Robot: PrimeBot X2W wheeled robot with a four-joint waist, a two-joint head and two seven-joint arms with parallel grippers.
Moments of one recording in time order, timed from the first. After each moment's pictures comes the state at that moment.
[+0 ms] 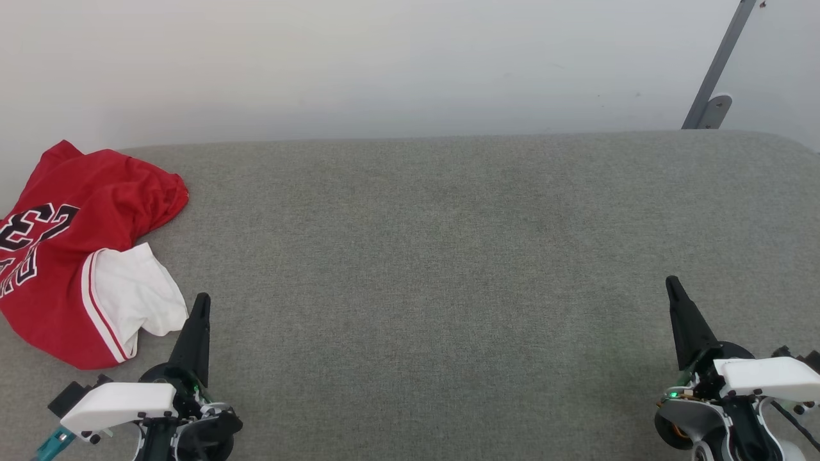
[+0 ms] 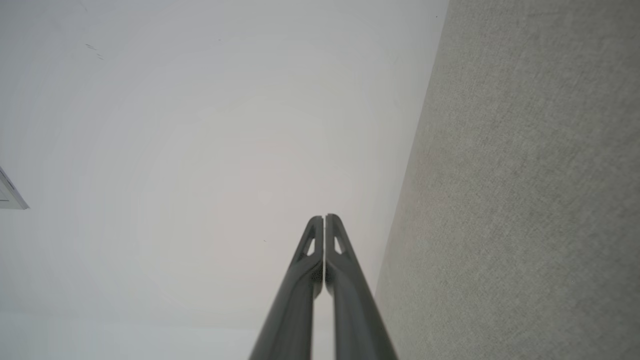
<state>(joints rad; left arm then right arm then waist) -0.10 0.05 0.11 0.25 -1.61 -0.13 0.11 -0.11 -0.05 -0.11 0.24 1.61 0.13 0.11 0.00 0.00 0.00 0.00</state>
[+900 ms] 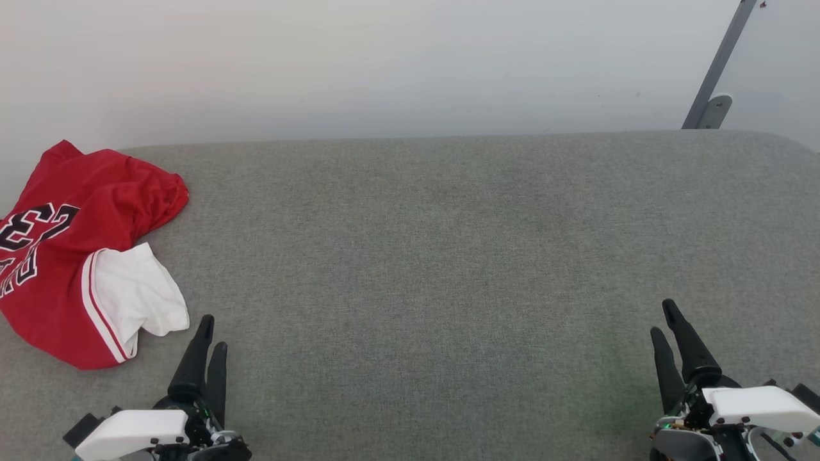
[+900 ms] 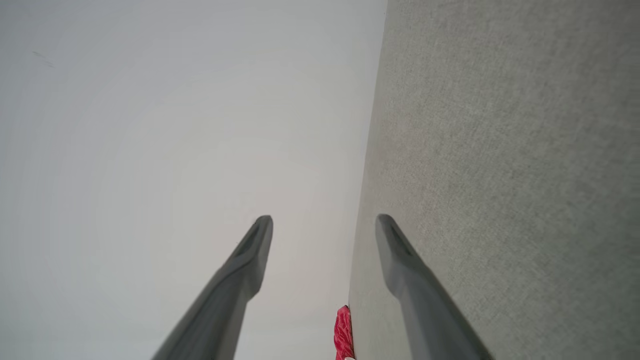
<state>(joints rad) -0.05 0.03 0.11 0.29 -1.61 -0.12 0.11 -0.06 -0.04 -0.10 0.29 1.61 0.13 0.11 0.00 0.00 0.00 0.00</state>
